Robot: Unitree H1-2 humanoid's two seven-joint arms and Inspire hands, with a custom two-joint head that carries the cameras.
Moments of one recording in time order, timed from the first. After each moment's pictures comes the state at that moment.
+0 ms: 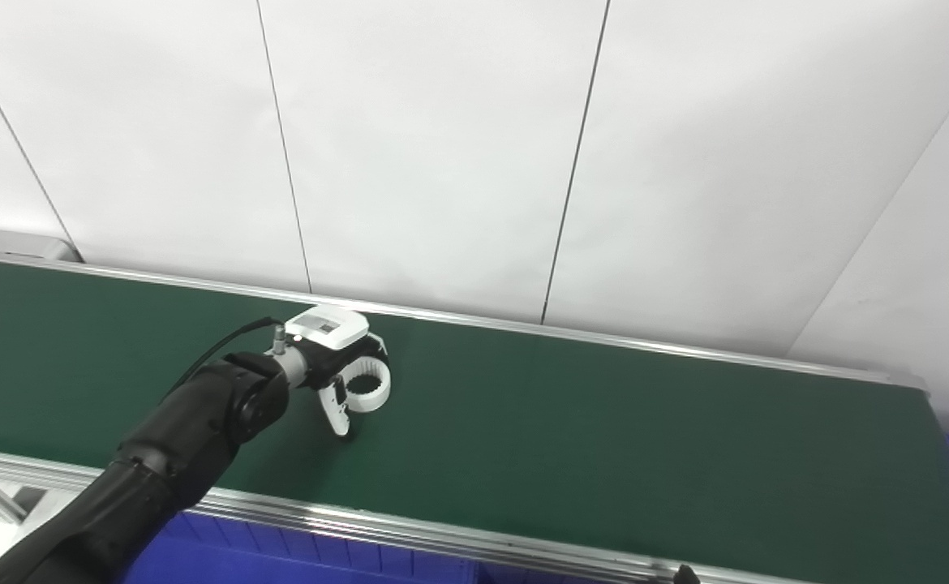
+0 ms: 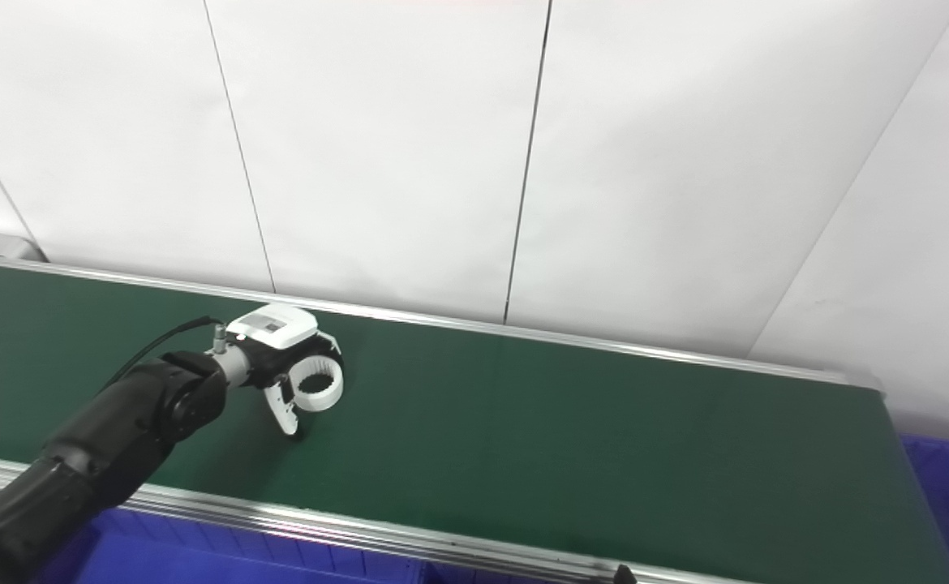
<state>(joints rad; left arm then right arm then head) -0.63 0.41 -0.53 0.58 0.92 -0.08 -0.21 0.49 0.05 0.08 0.04 0.00 -0.41 0.00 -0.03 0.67</state>
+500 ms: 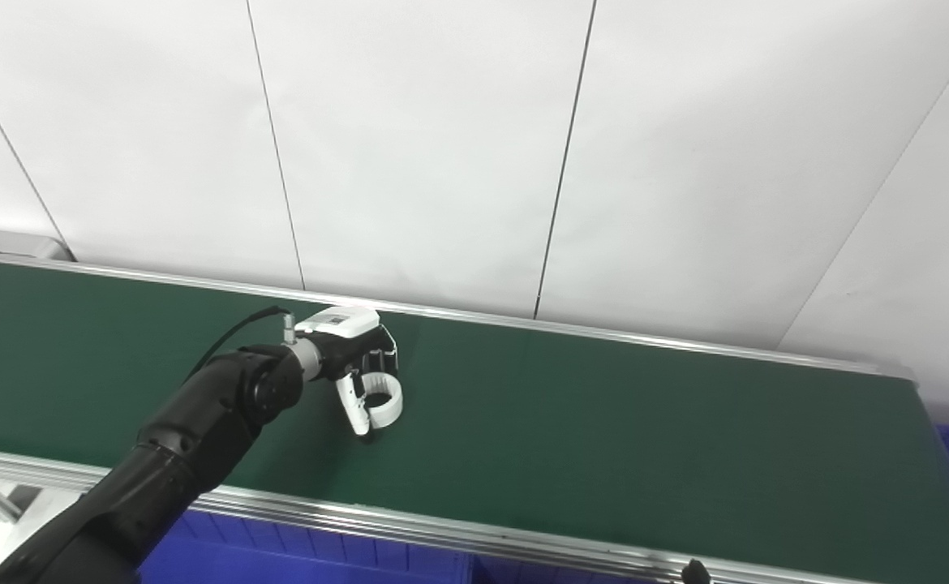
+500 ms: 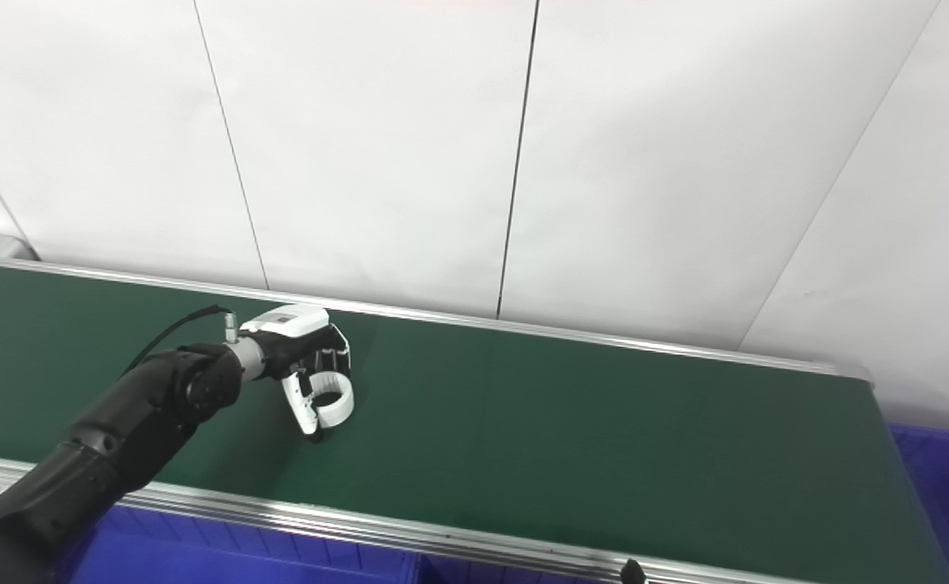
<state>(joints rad) -0.65 0.37 -0.47 0.62 0.63 -0.06 -0.41 0.51 0.05 0.10 0.00 0.04 -0.41 0.00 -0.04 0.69</state>
